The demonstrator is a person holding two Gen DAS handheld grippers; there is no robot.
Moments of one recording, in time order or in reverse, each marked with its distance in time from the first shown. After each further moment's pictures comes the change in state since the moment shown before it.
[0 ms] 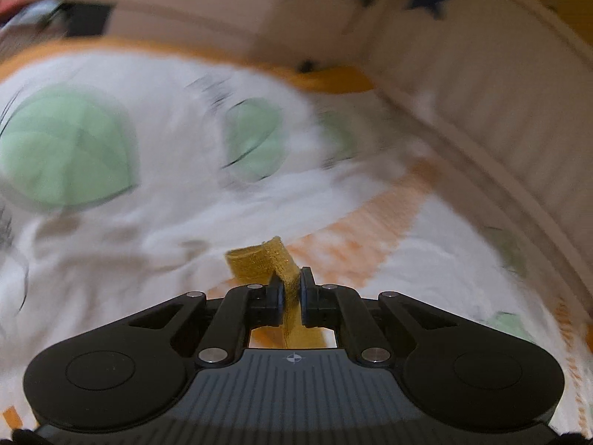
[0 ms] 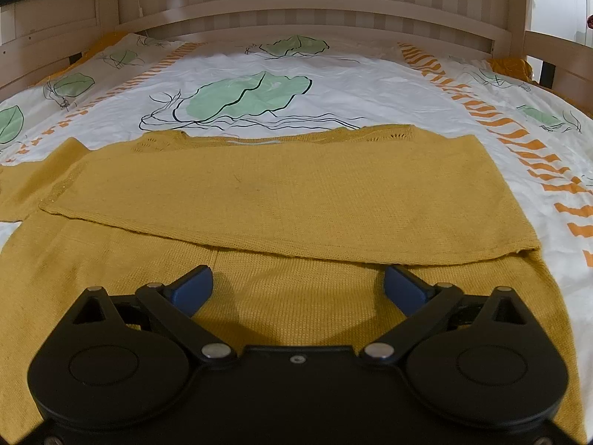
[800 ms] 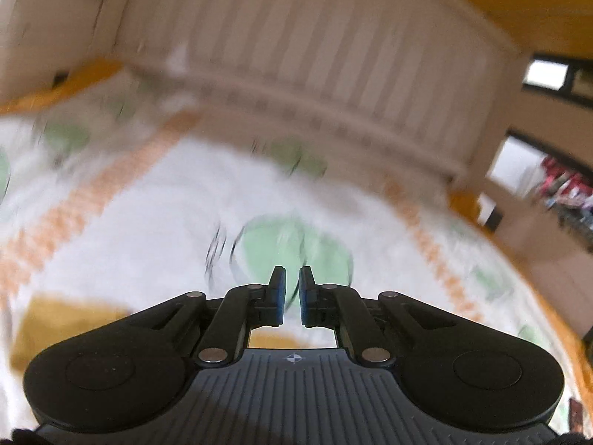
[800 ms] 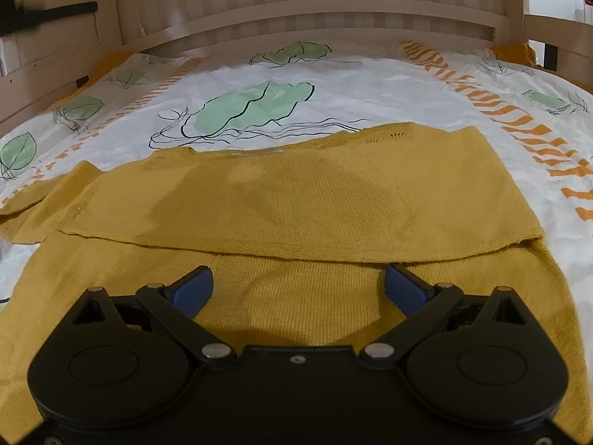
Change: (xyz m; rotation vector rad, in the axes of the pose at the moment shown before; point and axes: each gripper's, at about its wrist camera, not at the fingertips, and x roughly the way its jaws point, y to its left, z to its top) left arm -0.071 -0.275 -0.118 0.397 0.178 -0.400; right arm -0.006 -0.012 -0.001 0.074 -0.020 0.074
